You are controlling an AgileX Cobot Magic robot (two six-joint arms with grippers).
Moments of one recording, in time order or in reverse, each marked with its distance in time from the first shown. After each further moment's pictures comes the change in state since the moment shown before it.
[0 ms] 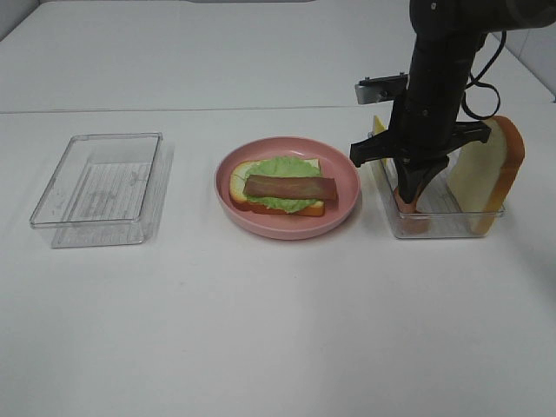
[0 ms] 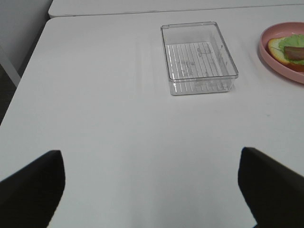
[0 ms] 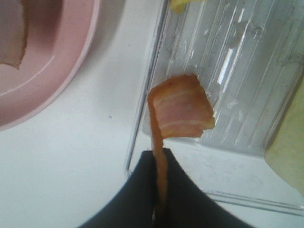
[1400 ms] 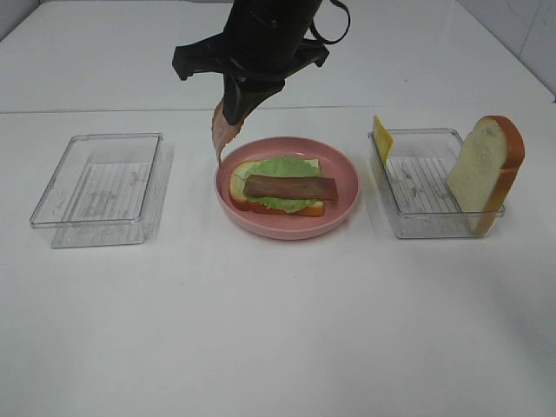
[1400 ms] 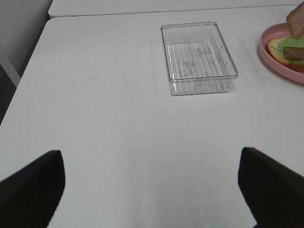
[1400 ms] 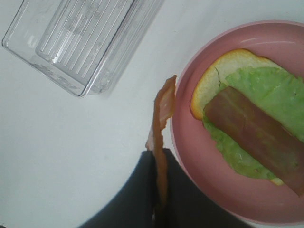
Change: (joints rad) left arm 0.000 0.000 0.000 0.000 0.000 0.000; right arm 0.311 0.004 -0.365 0.234 -0.055 -0.081
